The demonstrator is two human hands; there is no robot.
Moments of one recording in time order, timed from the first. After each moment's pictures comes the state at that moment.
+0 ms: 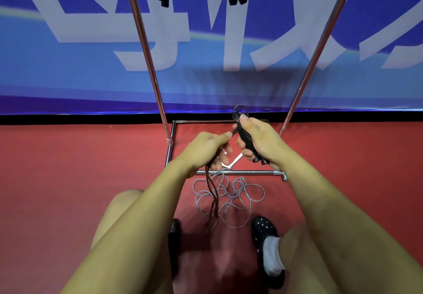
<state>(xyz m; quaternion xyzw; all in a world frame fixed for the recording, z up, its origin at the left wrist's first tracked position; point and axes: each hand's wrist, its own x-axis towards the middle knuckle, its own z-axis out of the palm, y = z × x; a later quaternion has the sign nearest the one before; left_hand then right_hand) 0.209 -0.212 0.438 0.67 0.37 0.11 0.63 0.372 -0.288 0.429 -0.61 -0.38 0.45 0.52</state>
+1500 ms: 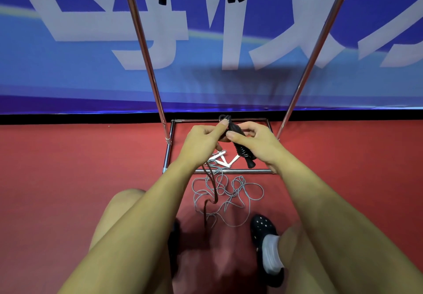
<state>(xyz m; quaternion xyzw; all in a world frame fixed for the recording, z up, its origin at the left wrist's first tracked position) 0.212 -0.212 0.437 0.71 0.42 0.23 0.52 0.374 -0.288 0.415 -0.66 -0.39 0.41 0.50</state>
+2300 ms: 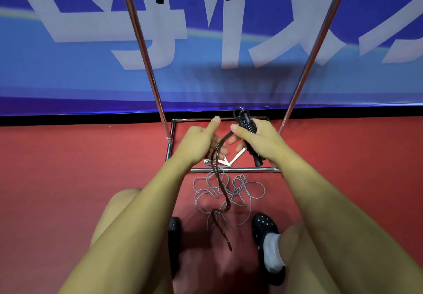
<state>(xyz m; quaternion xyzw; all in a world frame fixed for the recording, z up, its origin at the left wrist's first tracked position) 0.210 -0.208 0.439 0.65 0.43 0.16 0.61 0.377 -0.290 0.425 -0.67 -0.44 0.38 0.46</state>
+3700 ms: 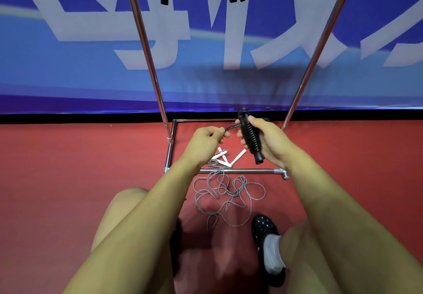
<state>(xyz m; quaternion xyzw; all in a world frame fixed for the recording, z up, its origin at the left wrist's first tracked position) 0.218 -0.209 0.424 0.68 0.42 0.22 0.55 0.386 -0.285 0.422 -0.58 -0.29 0.52 0.55</state>
